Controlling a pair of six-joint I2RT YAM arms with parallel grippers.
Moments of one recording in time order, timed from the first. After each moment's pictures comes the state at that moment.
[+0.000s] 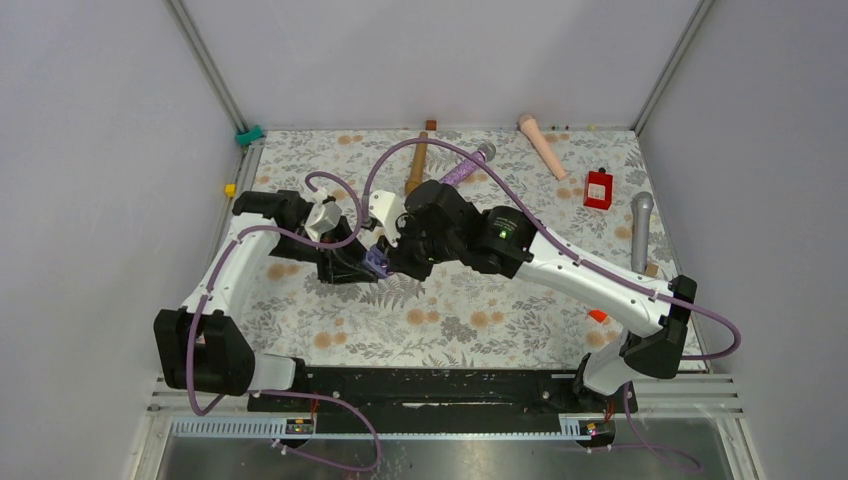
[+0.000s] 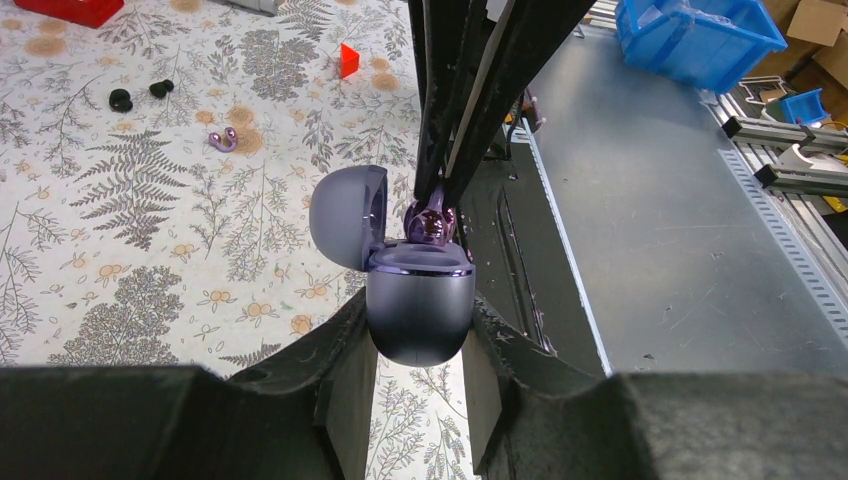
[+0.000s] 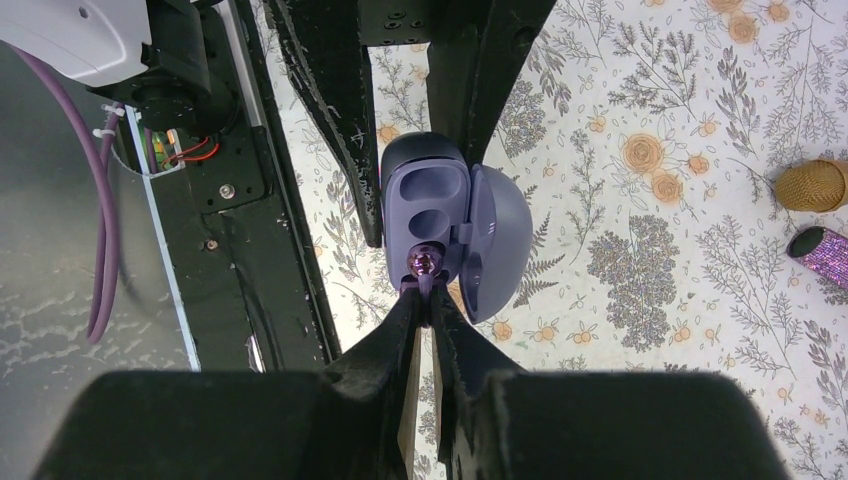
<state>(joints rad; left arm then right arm) -0.11 1.35 1.17 -1.57 1.49 1.55 1.11 1.56 1.67 -0.77 -0.15 -0.11</state>
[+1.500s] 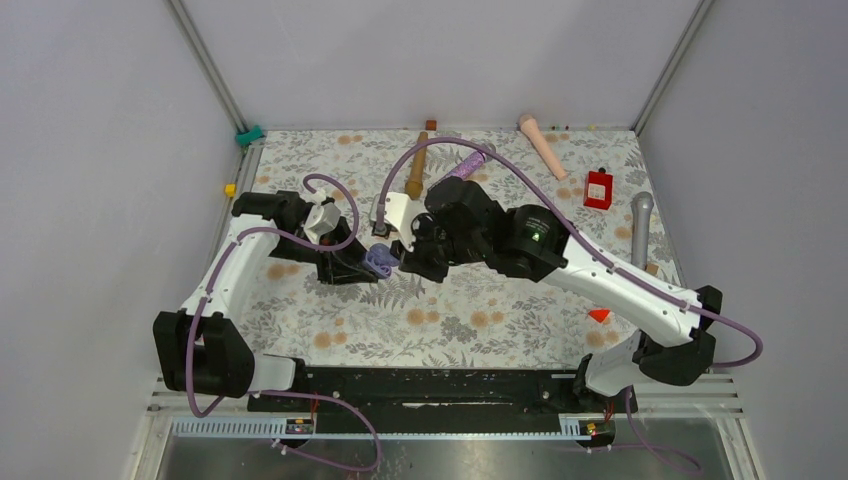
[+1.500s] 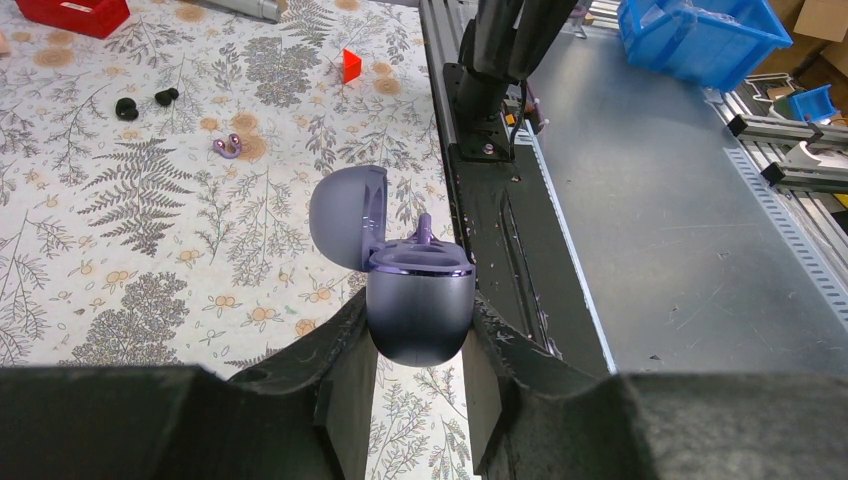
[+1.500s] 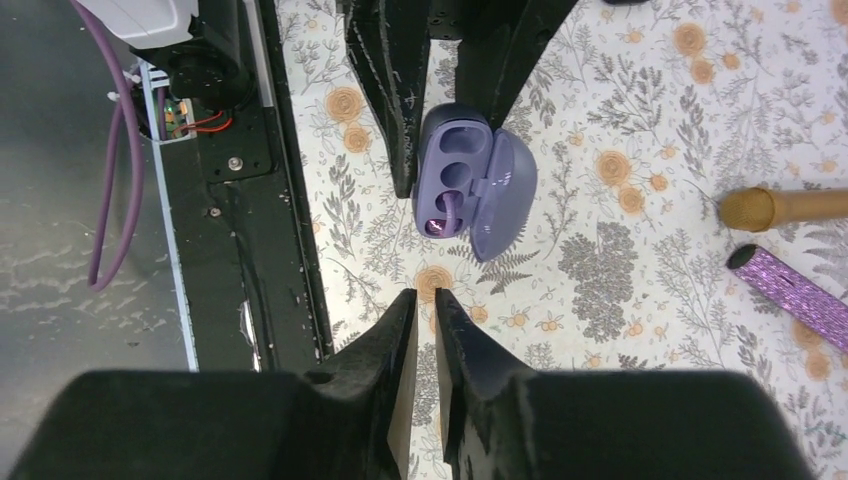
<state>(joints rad) -0.11 1.34 1.16 -1.57 1.49 1.56 1.14 1.48 1.74 -0.88 -0.14 -0.21</state>
